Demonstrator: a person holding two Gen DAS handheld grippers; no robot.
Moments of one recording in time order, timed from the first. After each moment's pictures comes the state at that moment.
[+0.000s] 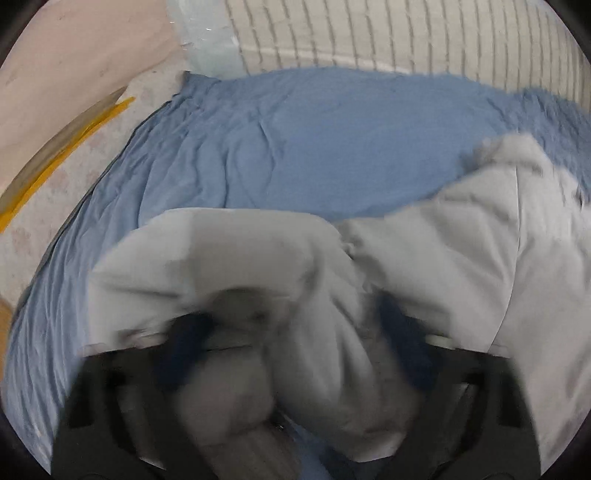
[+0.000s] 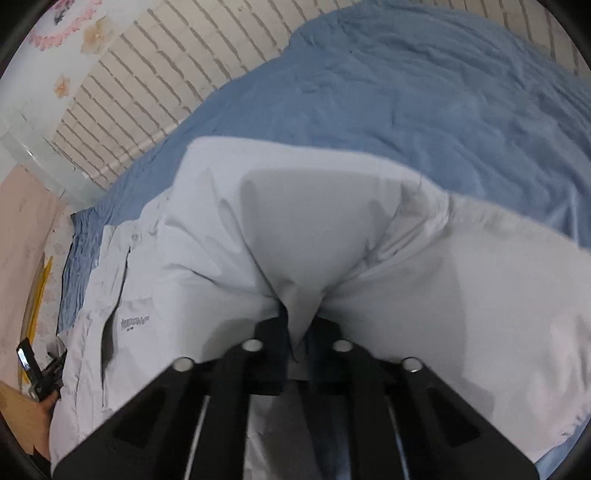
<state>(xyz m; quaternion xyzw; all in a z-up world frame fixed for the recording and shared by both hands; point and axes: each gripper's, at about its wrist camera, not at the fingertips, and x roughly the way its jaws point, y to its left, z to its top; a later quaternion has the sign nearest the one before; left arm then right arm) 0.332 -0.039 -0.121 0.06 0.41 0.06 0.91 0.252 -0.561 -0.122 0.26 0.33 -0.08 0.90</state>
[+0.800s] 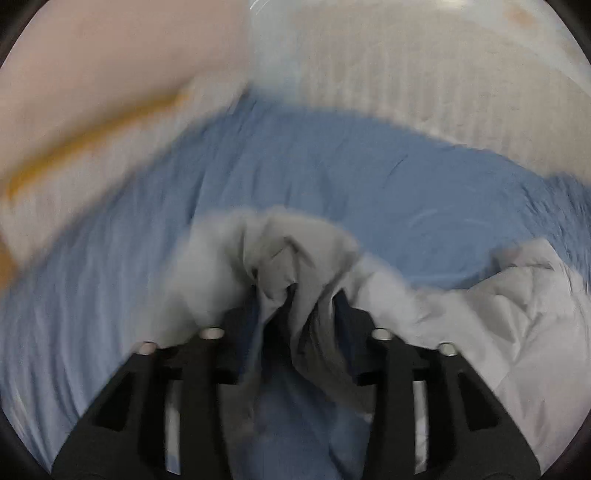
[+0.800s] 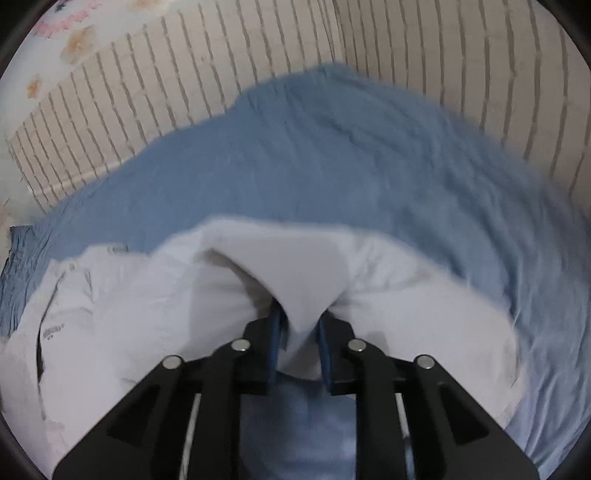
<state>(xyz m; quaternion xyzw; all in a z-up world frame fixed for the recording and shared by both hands) 0.319 0.033 -0.067 -0.05 0.36 0.13 0.92 0.202 -0.565 -0.057 0.17 0.29 -0.24 0.91</state>
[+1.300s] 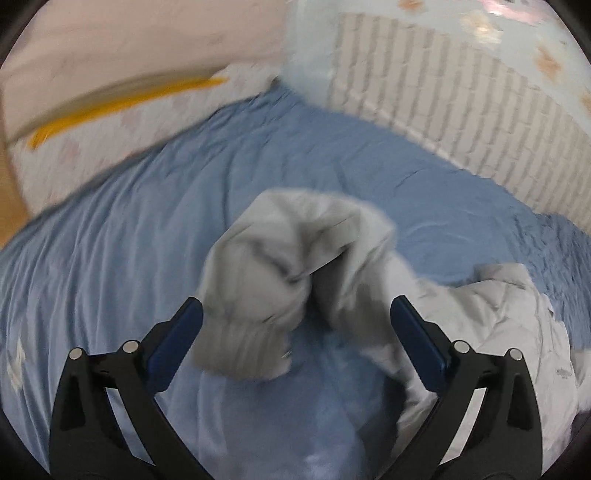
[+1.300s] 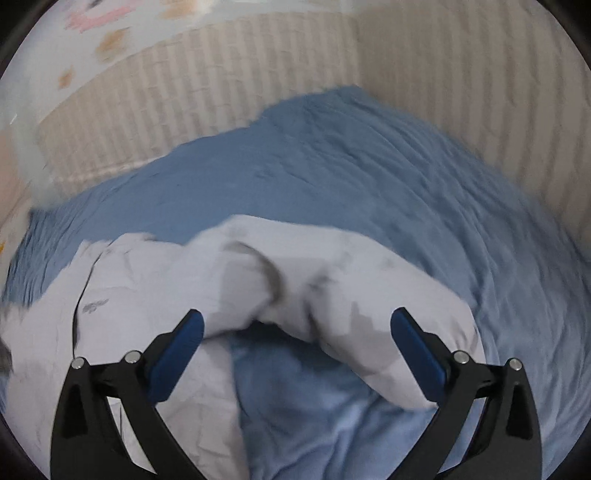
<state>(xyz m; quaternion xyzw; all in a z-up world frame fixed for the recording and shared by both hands) 0.257 0.061 -0.053 -0.12 0.36 0.14 0.92 0.130 -0.557 -0.037 0.19 0.27 -0.24 0.91</state>
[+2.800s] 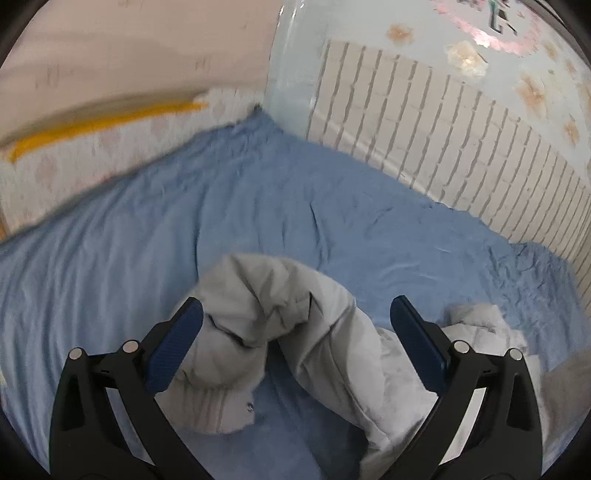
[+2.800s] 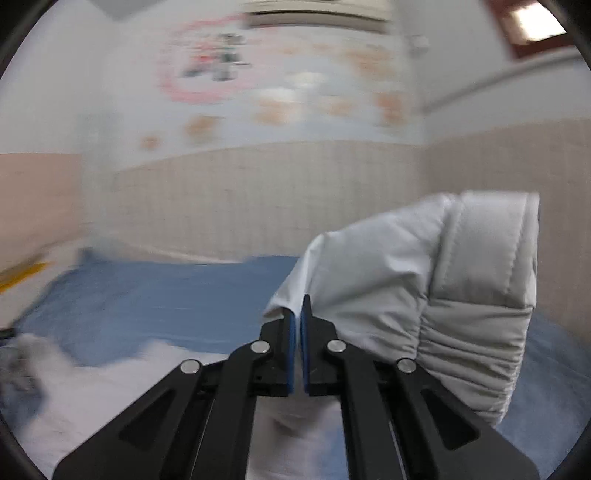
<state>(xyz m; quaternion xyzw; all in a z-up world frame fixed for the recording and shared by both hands) 0.295 0.051 -0.037 -0.12 0.29 0.09 0.94 0.193 -0.394 0.088 0.03 0.06 -0.09 0.99</state>
